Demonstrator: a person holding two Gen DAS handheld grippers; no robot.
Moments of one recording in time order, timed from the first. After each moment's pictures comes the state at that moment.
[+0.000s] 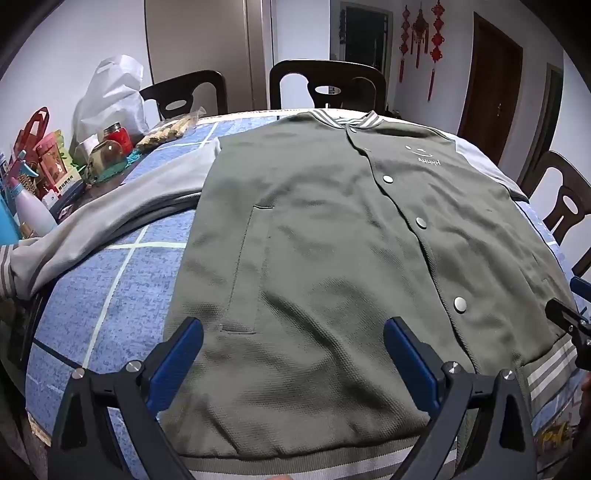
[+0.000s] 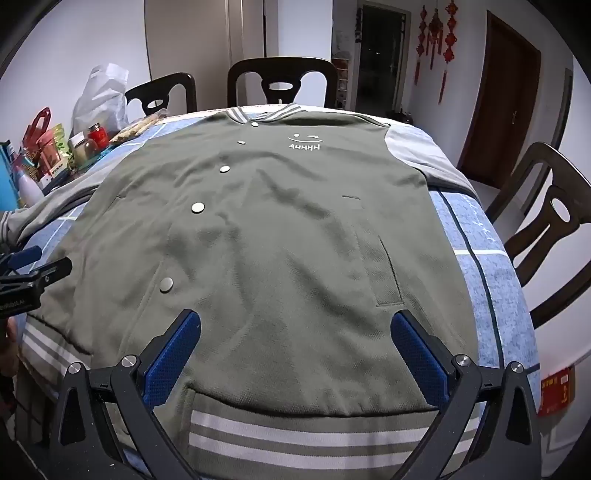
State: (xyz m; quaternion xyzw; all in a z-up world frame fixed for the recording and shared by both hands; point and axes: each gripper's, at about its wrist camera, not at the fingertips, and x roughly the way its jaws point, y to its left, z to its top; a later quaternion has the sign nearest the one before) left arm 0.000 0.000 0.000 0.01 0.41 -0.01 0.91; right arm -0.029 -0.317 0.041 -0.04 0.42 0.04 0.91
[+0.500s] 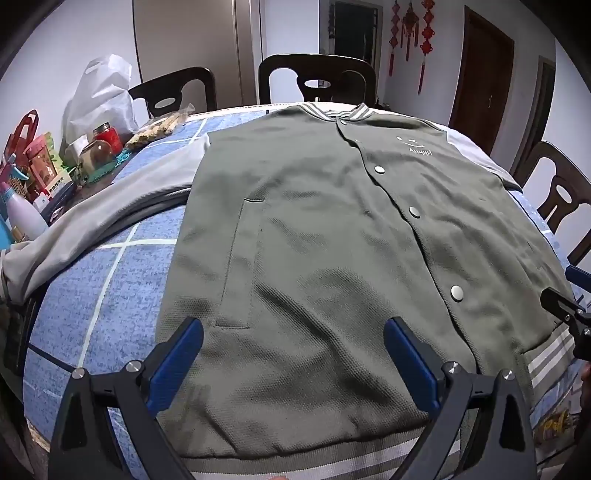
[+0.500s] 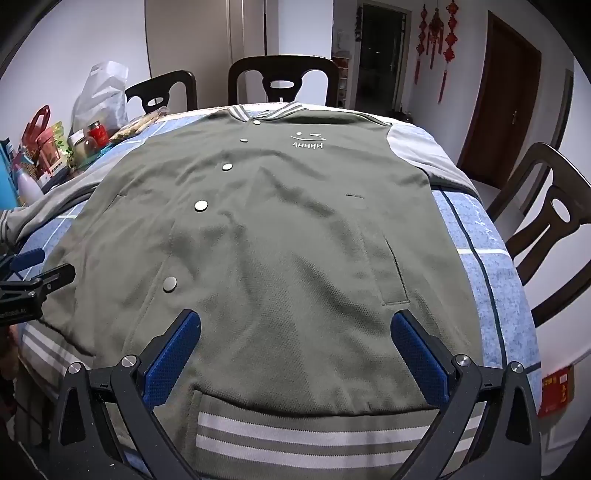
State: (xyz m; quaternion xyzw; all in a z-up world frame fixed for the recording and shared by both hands) left arm 0.001 -0.003 -0.006 0.01 0.42 -0.03 0.91; right arm -0.028 -0.310 0.039 -0.05 0.42 0.04 0.91
